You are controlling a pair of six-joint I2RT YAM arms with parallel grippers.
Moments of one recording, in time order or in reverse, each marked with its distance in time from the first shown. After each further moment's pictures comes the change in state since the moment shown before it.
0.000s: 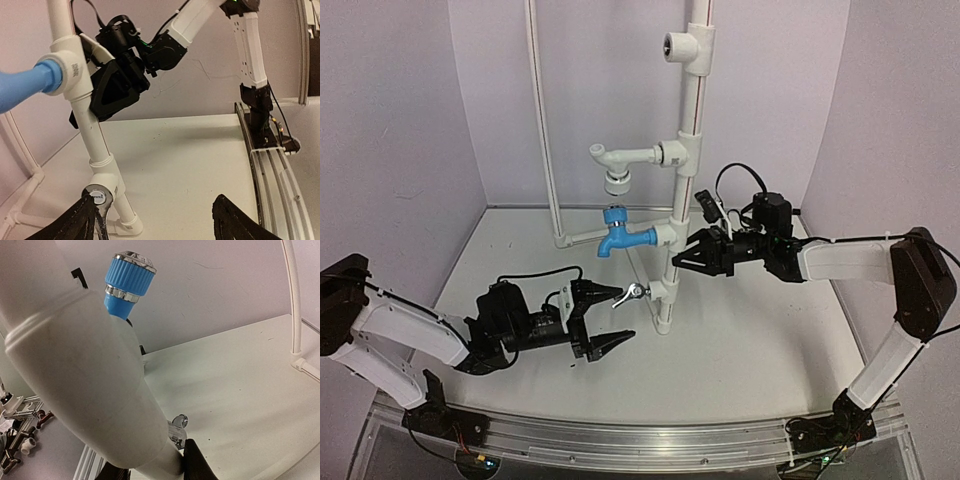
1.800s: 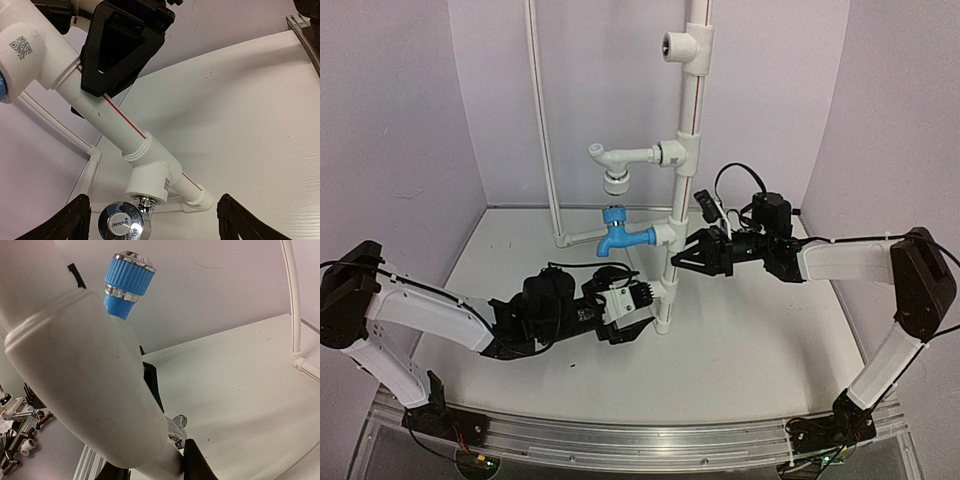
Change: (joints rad) left arm -0.072 0.116 0.275 -0.400 -0.360 0.396; right arm 0.003 0.000 0.002 0.000 0.011 0.003
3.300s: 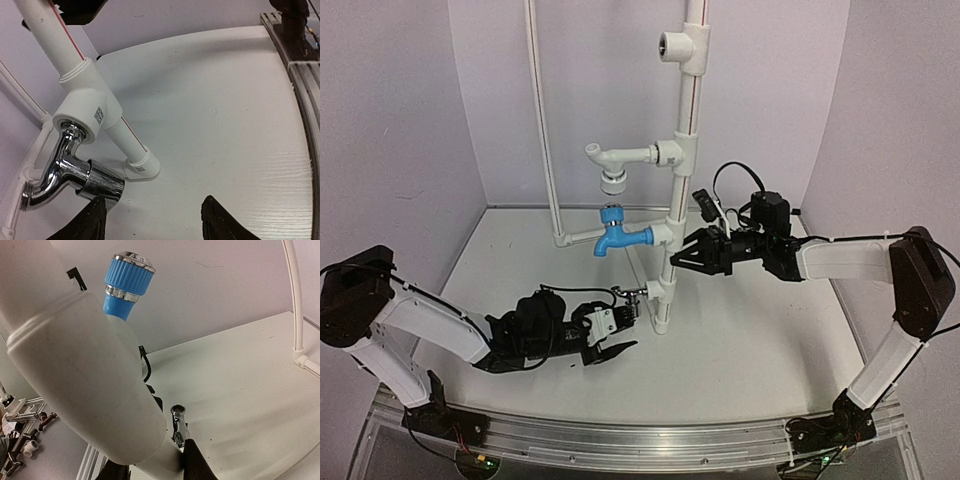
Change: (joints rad) left arm 0.031 0.018 -0.183 0.088 0.136 -0.183; right arm 0.002 0.009 0.013 -0.011 -0.004 0.017
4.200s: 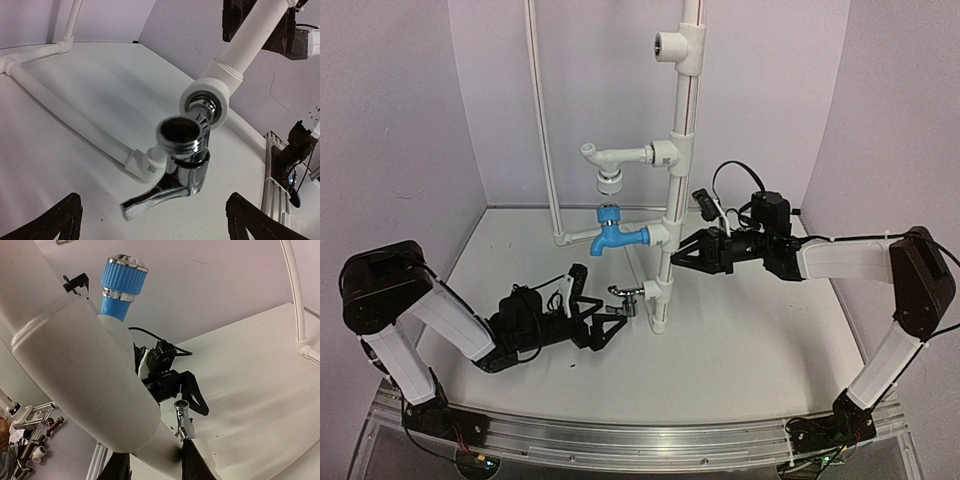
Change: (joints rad) left arm 0.188 0.162 -0.108 0.408 0.126 -0.828; right arm -0.001 0.000 0.000 -0.016 -0.004 0.065
